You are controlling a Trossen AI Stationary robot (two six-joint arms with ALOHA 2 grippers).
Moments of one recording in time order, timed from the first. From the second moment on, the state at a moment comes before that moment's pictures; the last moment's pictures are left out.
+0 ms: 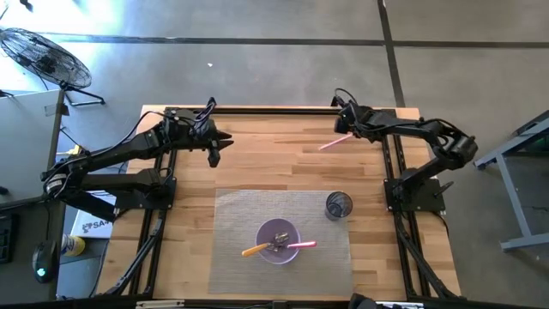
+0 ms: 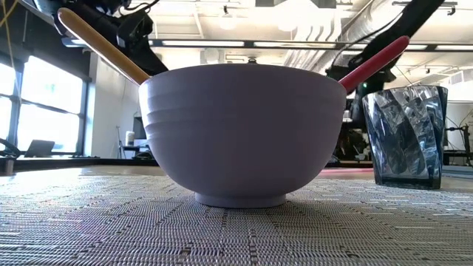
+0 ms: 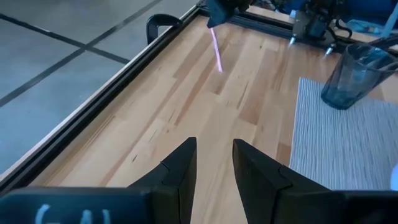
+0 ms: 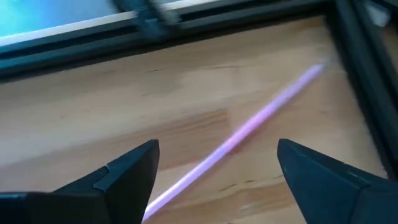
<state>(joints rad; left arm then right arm) 0.50 0.85 0.65 -0.23 0.15 -0.02 -0.80 1.49 0.74 -0.44 0.42 0.94</state>
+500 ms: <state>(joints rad) 0.50 0.85 0.65 -0.18 0.14 0.00 -0.82 1.57 0.67 -0.26 0.47 0.98</state>
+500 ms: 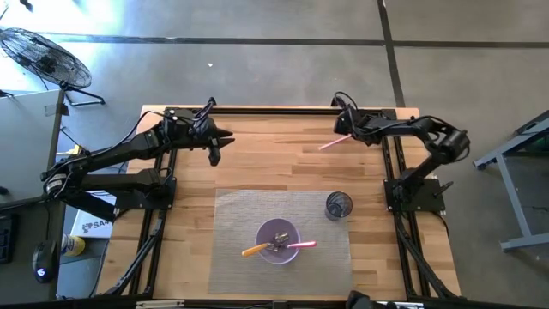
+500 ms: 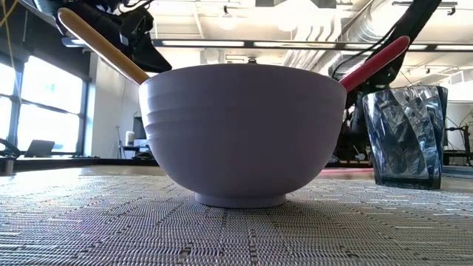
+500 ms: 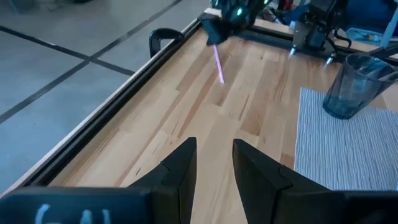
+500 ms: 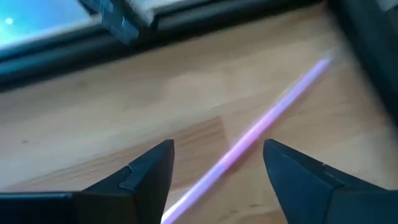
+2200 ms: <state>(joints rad) 0.50 0.85 0.61 -0.19 0.13 0.01 -0.61 1.51 0.72 -0.57 0.12 0.85</state>
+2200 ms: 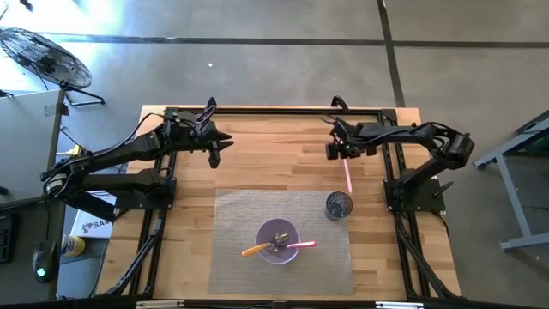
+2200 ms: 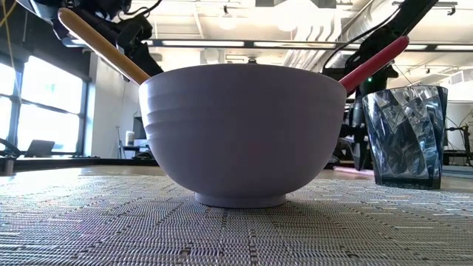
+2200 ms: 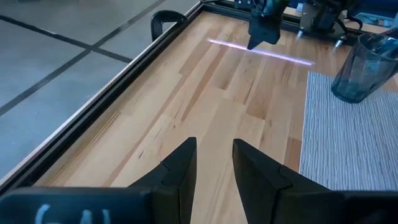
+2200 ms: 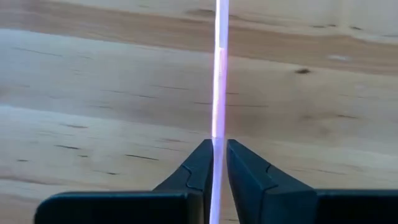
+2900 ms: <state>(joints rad) 0.50 0.85 0.61 -0.18 0.13 0.00 -0.83 1.58 0.71 -0.44 -0.05 0.63</state>
